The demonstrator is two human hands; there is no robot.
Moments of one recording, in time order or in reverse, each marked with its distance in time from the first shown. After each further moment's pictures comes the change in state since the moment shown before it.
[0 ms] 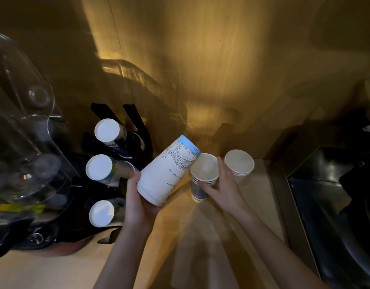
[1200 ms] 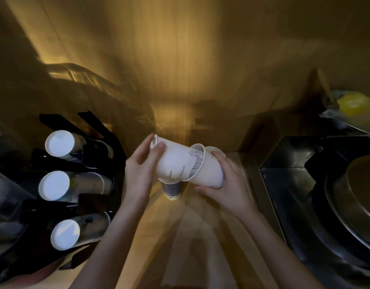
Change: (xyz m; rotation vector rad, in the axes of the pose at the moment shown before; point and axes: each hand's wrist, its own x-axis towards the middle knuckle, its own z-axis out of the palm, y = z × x) left_hand 0.013 0.000 0.098 0.682 -0.043 0.458; right_hand -0.026 -0.001 -0.073 -0.016 0.178 -0.014
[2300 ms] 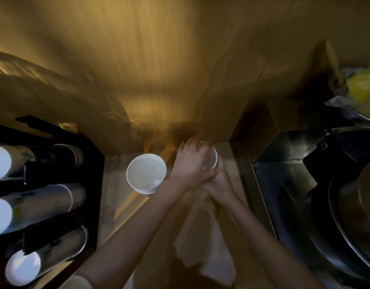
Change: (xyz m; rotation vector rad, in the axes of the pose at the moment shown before) left_hand 0.053 -0.074 0.138 1.064 -0.617 0.453; right_hand 0.048 0.111 0.048 0.376 -0.015 0.340
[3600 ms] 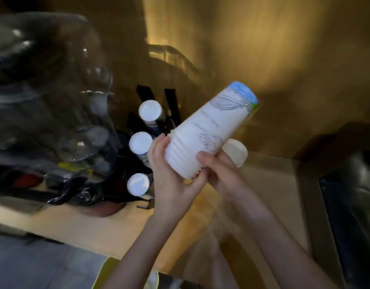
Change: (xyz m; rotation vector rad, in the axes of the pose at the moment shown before) left_hand -0.246 -0.046 -0.104 -0.415 1.009 -0.255; right_hand -0.137 -0.182 0.116 0.672 -0.701 0.076
